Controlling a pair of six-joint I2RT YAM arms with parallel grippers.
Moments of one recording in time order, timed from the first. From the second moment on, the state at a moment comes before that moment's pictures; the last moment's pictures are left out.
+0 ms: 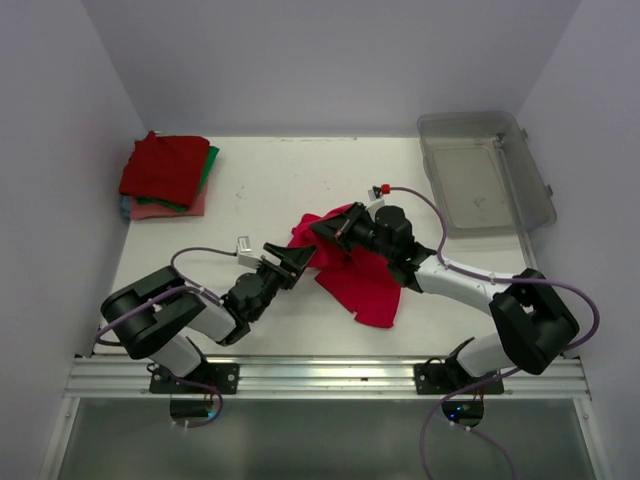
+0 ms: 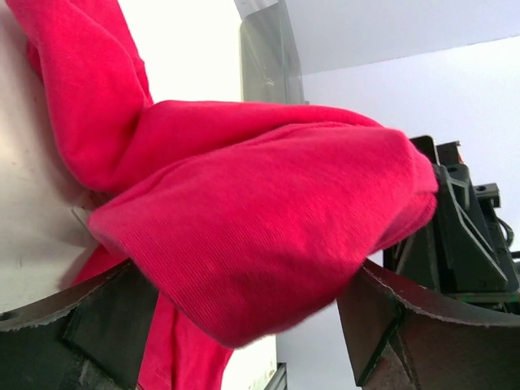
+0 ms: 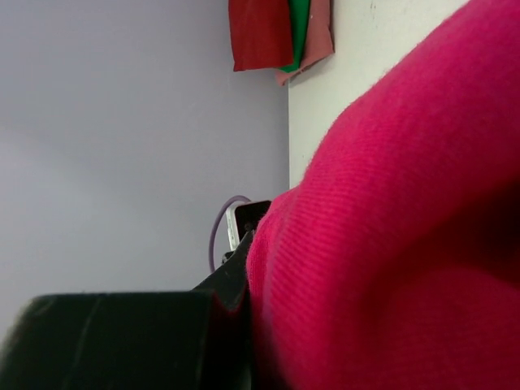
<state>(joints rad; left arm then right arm) -0.83 1.55 0.18 1.29 -0.34 -1.37 0.67 1.44 0.73 0.51 -0.20 1.38</state>
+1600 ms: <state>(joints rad) -0.64 0.82 0.82 0.16 -0.26 -0.78 0.69 1.30 1.11 -0.54 0.19 0.62</state>
